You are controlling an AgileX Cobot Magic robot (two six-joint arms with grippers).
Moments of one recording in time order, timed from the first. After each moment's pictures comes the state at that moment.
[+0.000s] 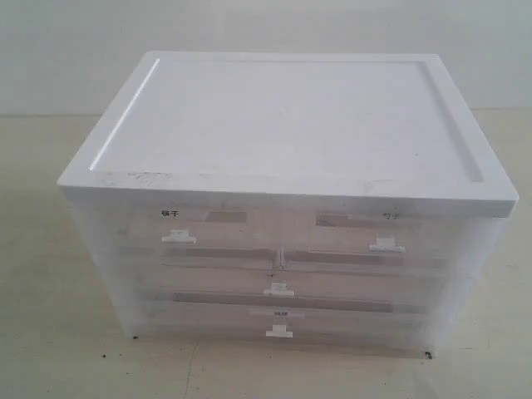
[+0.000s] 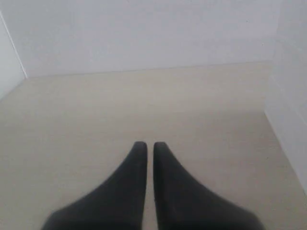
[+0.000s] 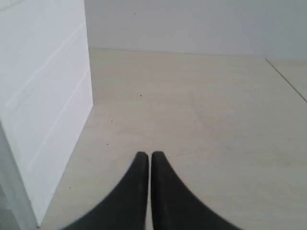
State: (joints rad) left arm 0.09 0.00 0.00 0.08 0.29 0.04; right arm 0.01 0.00 0.00 -0.04 0.33 -0.02
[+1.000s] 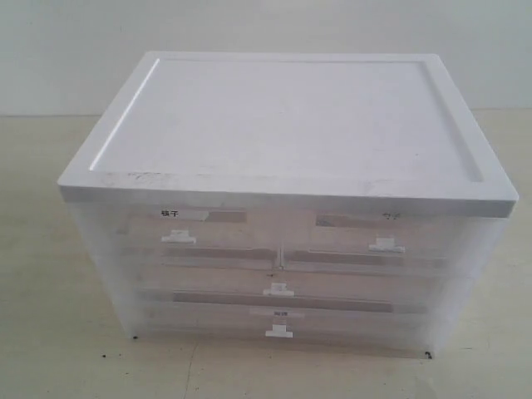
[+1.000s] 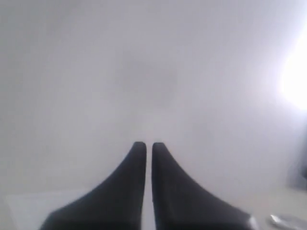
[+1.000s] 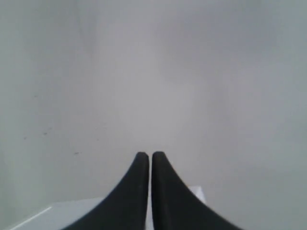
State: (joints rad) left arm 0.09 0.20 -0.16 1.01 -0.83 -1.33; right arm 0.01 0.05 -0.08 -0.60 -0.39 0.93
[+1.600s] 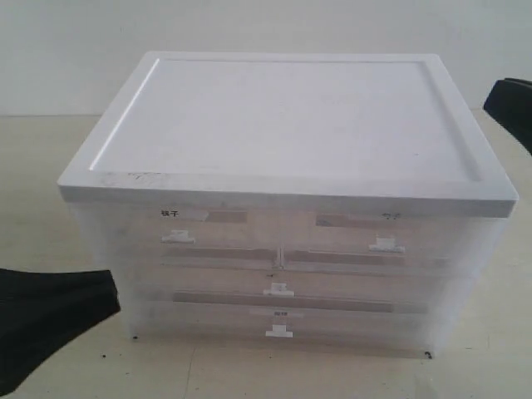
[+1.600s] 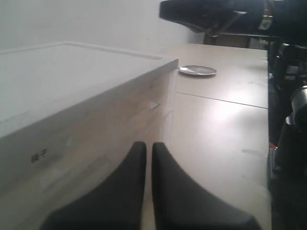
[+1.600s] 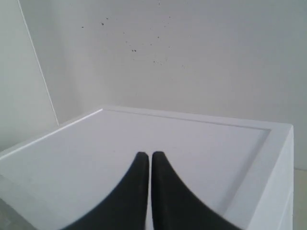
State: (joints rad) left arm -0.07 0.88 -0.11 1.25 -1.15 -0.83; right arm 0.01 0.76 -0.30 -1.01 -0.75 1.09
